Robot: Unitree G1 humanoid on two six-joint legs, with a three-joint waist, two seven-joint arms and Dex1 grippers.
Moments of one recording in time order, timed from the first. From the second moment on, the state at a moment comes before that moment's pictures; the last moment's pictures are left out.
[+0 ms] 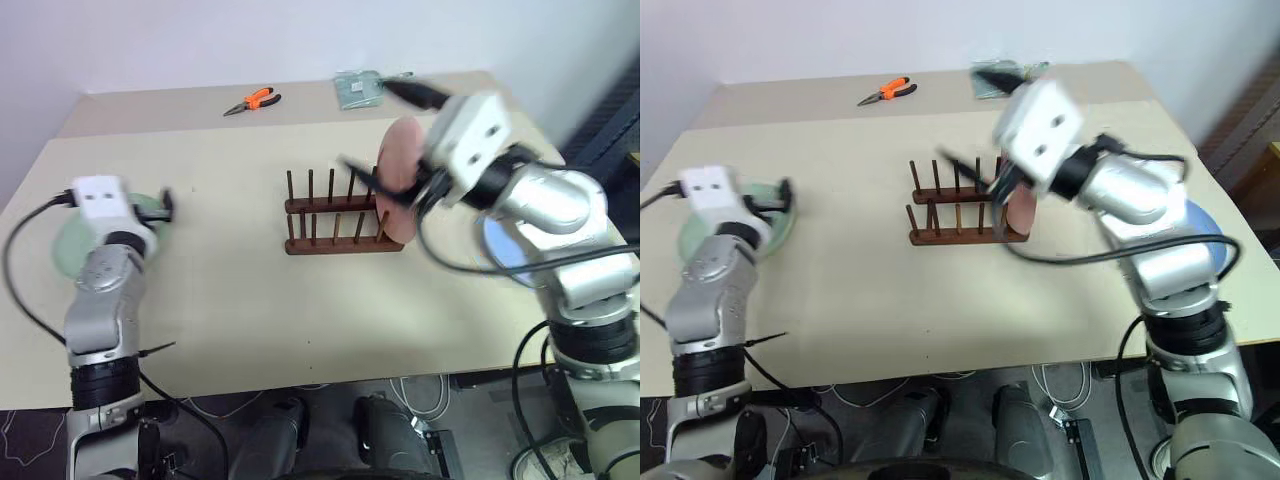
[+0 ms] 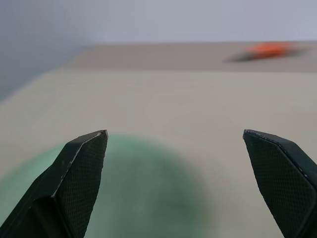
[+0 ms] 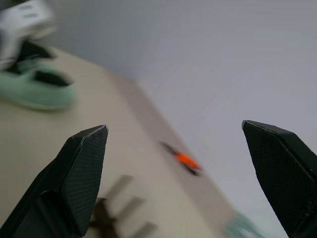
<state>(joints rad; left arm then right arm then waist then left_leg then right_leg) -0.37 0.40 0.46 -0.06 -0.24 0.55 0.14 -0.68 -0.61 0.21 -0.44 0.22 0.33 0.63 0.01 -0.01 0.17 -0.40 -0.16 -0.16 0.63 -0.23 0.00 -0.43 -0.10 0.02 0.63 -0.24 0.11</state>
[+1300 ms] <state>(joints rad) -0.67 0.19 0.26 -0.37 -0.59 0.76 0.09 -0.76 -0.48 0.41 -0.09 -0.30 -0.03 0.59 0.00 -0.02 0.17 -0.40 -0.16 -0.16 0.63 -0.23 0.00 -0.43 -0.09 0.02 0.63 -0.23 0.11</state>
